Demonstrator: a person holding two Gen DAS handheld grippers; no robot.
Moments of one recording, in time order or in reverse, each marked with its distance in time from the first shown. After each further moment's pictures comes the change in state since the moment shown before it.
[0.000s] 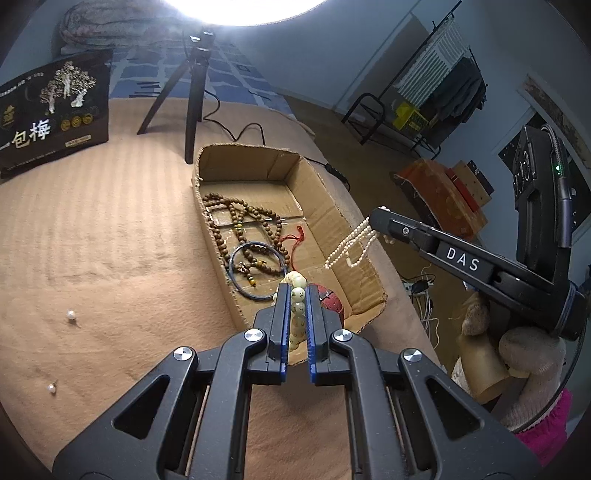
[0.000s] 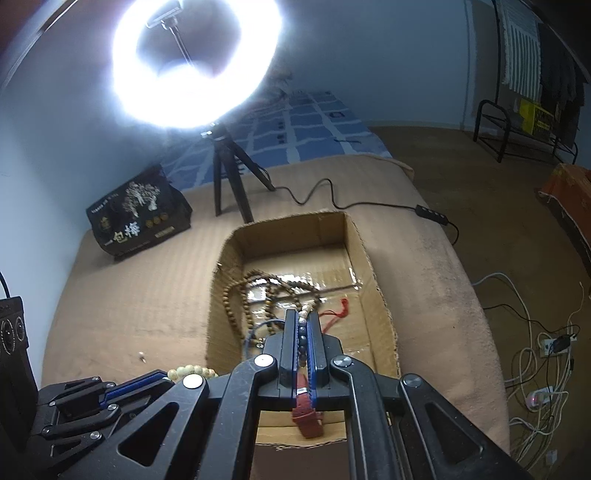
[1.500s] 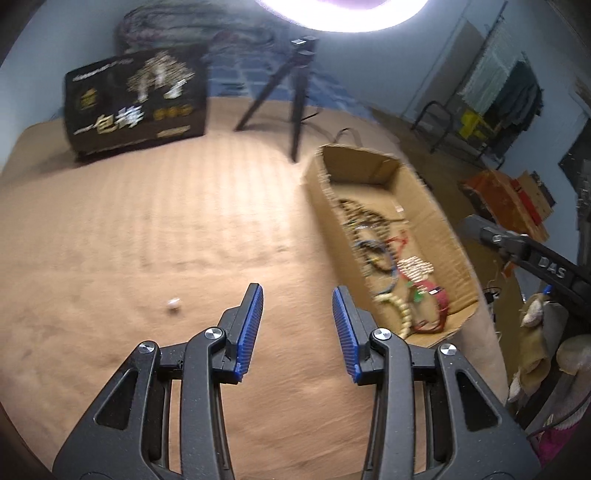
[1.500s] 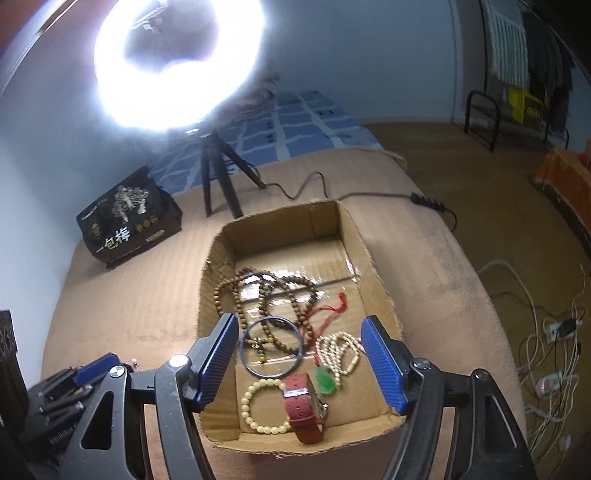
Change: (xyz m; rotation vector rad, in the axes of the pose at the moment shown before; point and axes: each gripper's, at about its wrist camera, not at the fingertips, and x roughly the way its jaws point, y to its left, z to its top) left arm -0.027 0.070 -0.014 -0.066 -0.027 0.295; right arm 0.010 0.010 -0.015 0.010 -0.053 -0.002
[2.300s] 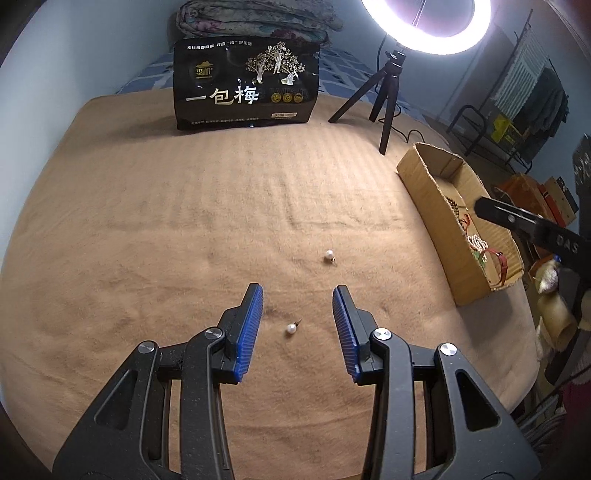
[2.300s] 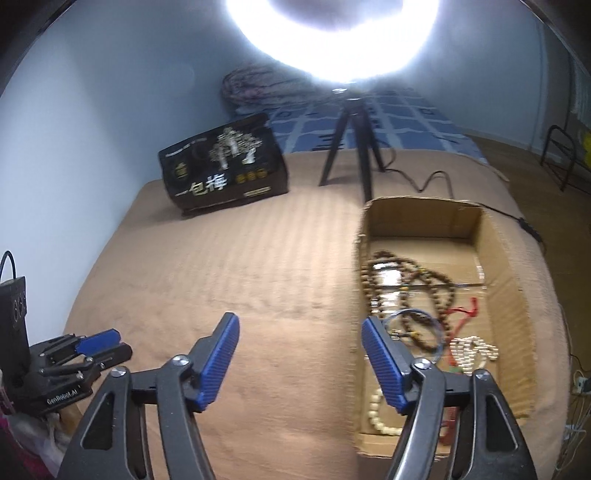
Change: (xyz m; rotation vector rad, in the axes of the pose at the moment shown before) left arm -0.059 0.113 -0.044 -0.033 -0.008 0.092; right arm 0.025 0.116 -0.017 -0.184 0.084 0.220
